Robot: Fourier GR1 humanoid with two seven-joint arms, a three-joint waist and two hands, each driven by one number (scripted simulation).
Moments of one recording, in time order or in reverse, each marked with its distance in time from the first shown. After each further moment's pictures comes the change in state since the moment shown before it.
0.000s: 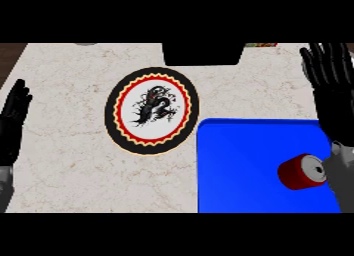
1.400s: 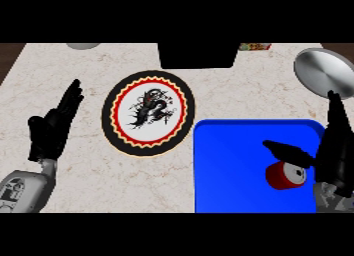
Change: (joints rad) left arm -0.077 -0.131 -0.137 -0.016 -0.034 -0.043 0.127; right arm 0.210 -0.099 0.290 -0.162 1.159 -0.472 1.076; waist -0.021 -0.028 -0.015
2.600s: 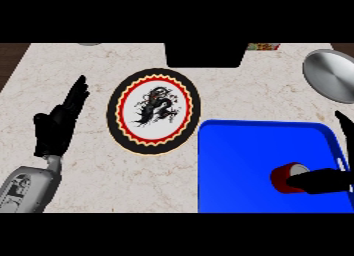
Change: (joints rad) left arm -0.029 -0.030 0.004 0.002 -0.021 -0.021 0.000; right arm 0.035 -0.080 -0.133 -0.220 -0.318 0.596 0.292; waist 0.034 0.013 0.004
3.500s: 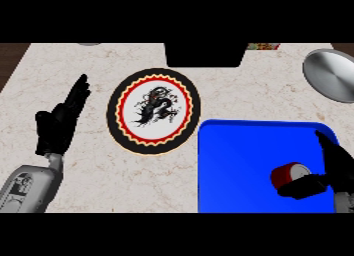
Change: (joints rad) left arm -0.008 -0.025 0.023 -0.002 -0.028 -0.021 0.017; right arm 0.067 0.106 -0.004 0.173 0.015 0.057 -0.069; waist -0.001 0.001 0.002
